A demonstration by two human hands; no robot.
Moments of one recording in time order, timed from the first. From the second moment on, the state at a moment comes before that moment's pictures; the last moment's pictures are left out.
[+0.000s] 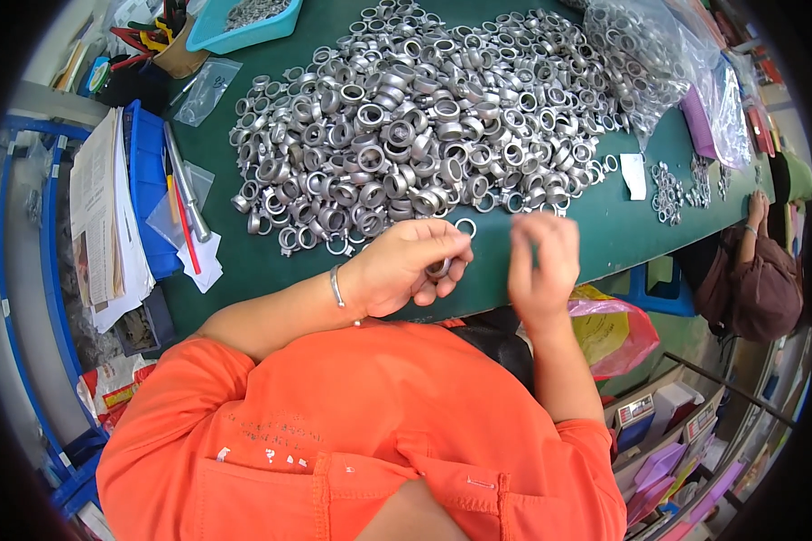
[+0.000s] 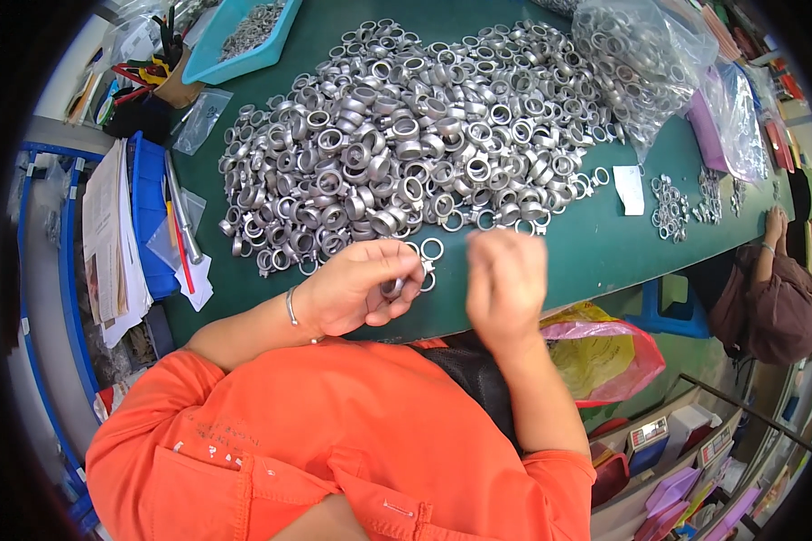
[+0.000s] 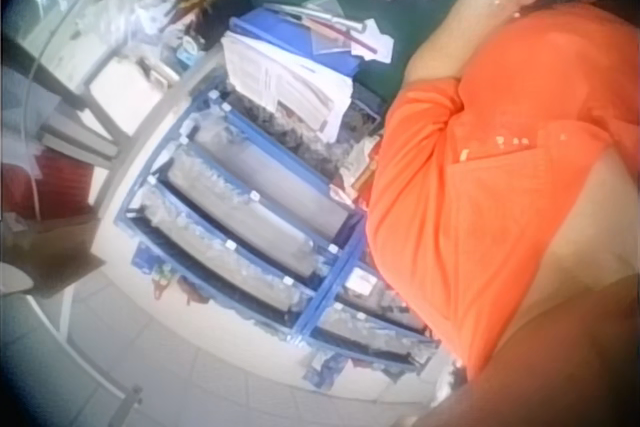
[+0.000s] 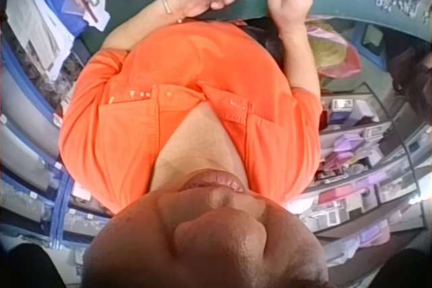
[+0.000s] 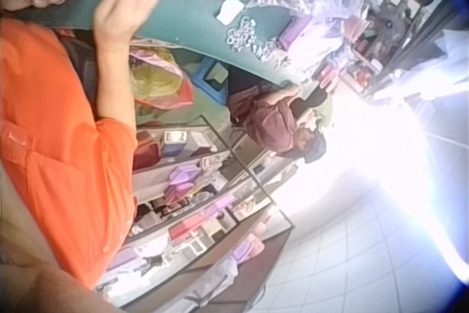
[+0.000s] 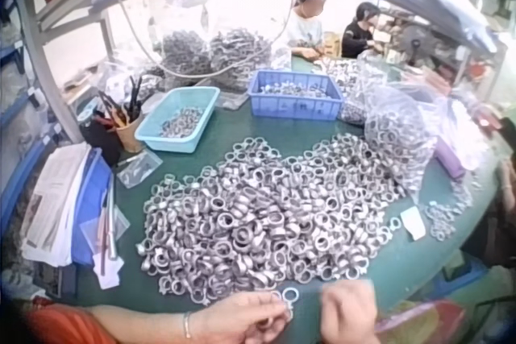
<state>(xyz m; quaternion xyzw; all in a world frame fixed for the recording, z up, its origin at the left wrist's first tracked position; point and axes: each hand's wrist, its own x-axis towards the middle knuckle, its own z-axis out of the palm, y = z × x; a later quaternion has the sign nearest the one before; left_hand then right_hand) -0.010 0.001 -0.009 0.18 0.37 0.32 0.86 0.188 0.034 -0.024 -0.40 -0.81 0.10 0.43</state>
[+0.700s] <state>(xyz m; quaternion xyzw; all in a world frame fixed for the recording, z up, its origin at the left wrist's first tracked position) -0.002 0.001 -0.002 0.52 0.42 0.45 0.59 0.167 0.014 -0.013 -0.33 -0.71 0.37 0.50</state>
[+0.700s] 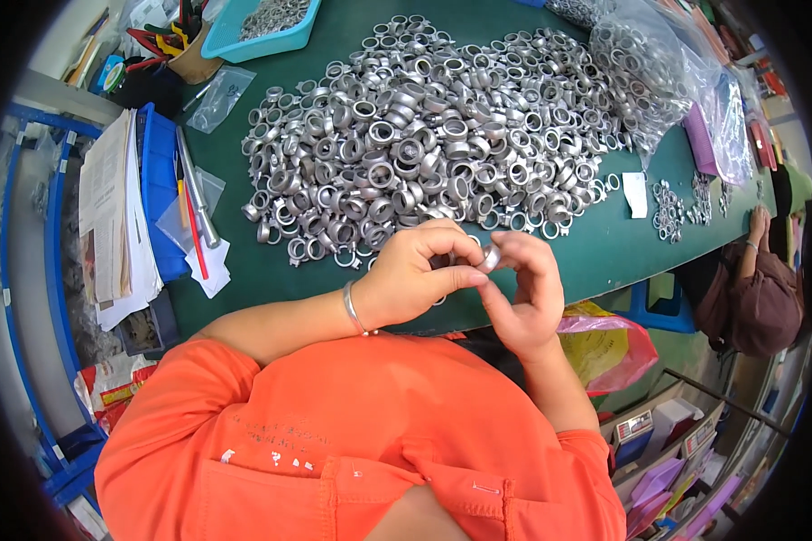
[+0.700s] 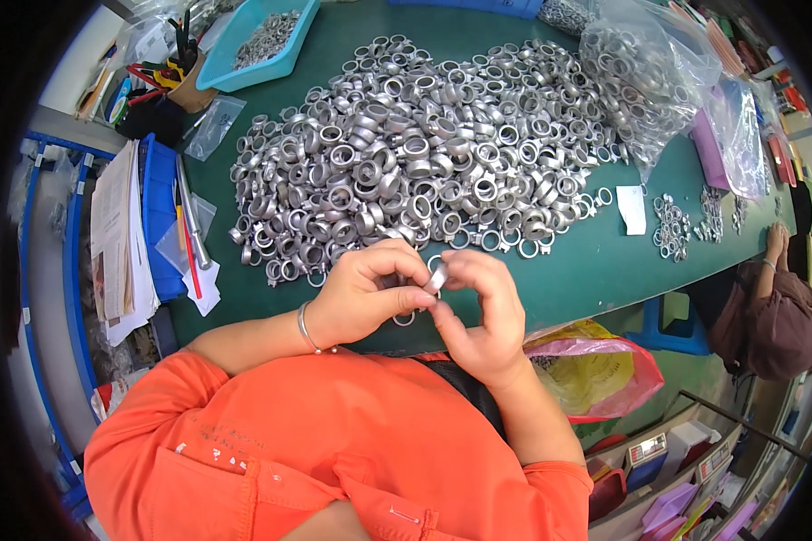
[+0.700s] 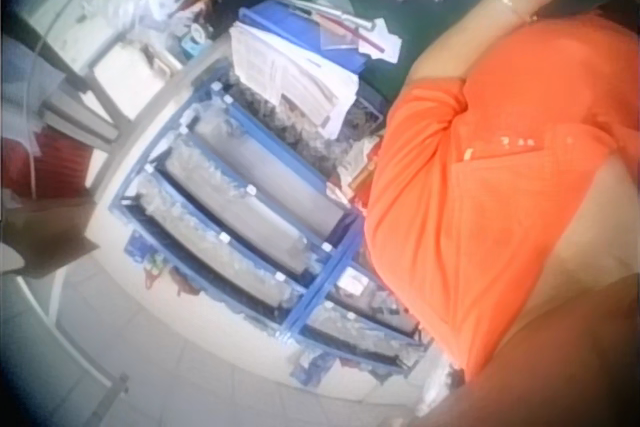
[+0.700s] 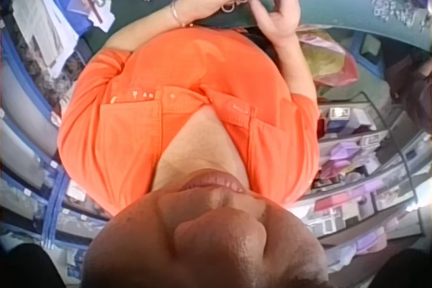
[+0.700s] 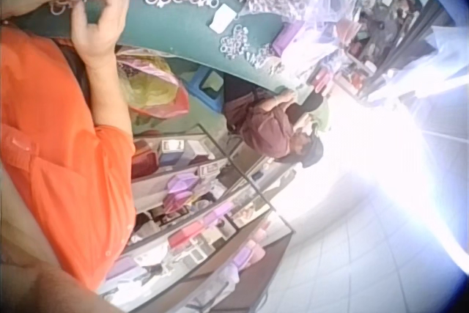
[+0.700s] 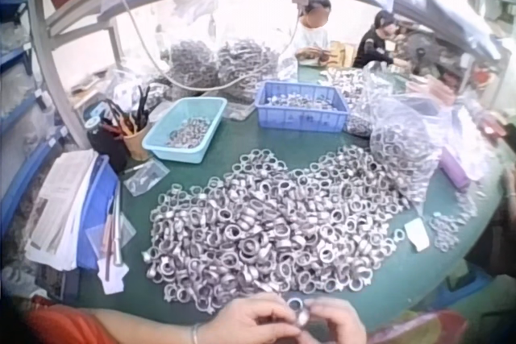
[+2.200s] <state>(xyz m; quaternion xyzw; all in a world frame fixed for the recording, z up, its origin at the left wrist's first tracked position) -0.013 -0.005 0.001 0.40 0.43 0.50 0.64 0.156 0.022 -0.002 -0.27 -0.77 0.32 0.47</state>
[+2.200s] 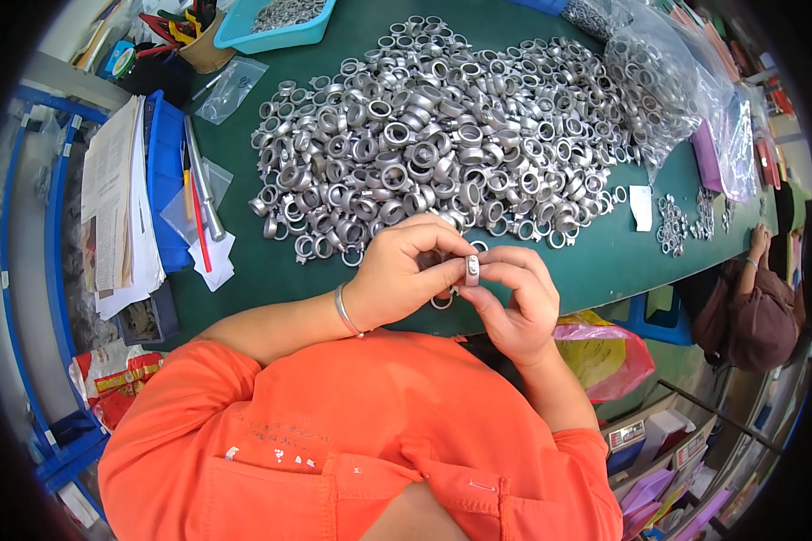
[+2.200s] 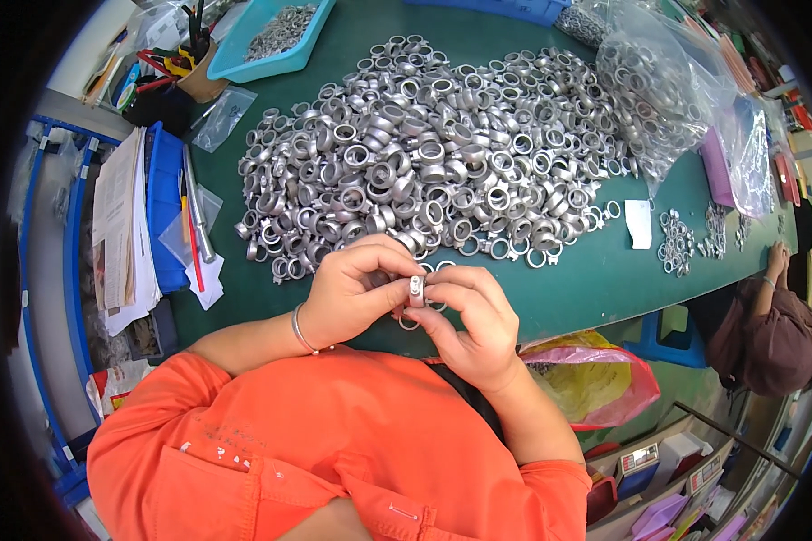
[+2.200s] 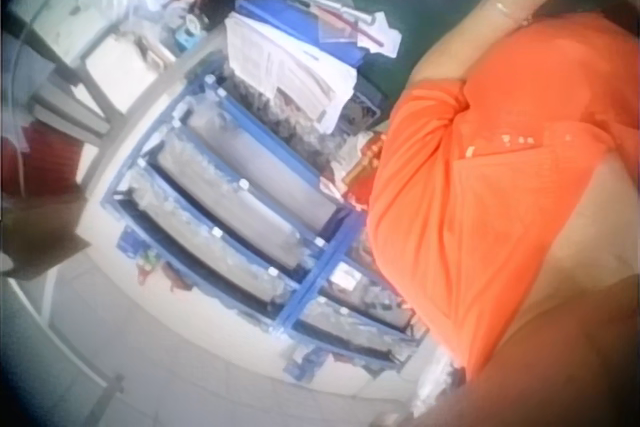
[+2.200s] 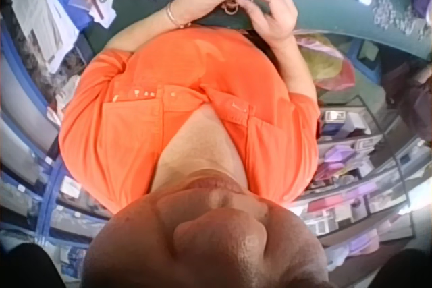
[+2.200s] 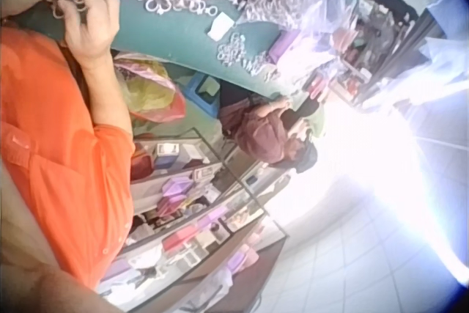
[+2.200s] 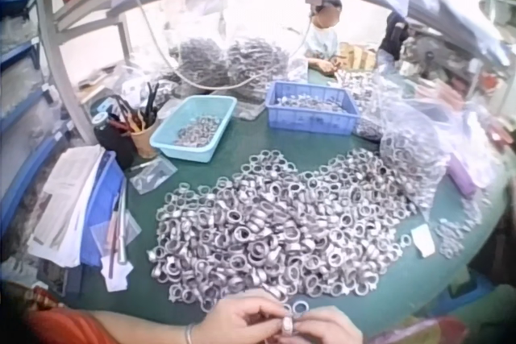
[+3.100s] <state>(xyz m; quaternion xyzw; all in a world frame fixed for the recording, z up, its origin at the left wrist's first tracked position) -0.020 -0.003 -0.004 0.58 0.49 0.49 0.43 0.171 0.042 -0.021 -0.42 -0.74 0.28 0.45</state>
